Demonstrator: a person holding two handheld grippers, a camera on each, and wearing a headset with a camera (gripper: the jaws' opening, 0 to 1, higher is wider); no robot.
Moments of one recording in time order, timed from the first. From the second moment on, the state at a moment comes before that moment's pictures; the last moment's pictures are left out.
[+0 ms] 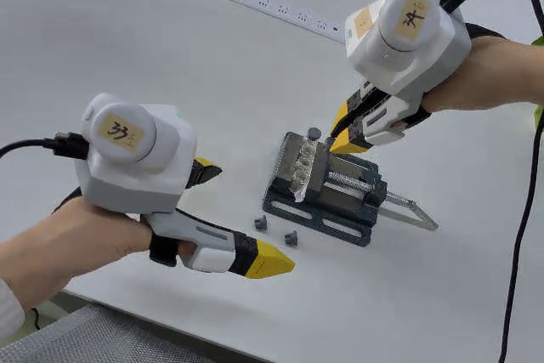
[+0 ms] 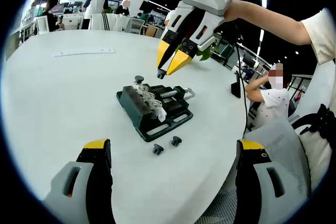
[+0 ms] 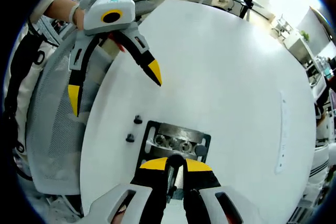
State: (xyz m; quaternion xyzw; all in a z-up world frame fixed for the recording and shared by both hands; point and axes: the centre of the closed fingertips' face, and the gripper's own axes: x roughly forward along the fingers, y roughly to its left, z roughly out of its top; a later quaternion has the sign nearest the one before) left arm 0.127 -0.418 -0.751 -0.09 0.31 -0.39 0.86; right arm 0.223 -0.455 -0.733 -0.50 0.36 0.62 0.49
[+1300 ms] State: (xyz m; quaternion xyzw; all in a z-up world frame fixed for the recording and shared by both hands) left arm 0.128 -0.410 -0.759 -0.08 0.32 -0.39 0.86; right arm 0.237 -0.441 -0.758 -0.51 0.38 0.60 0.49
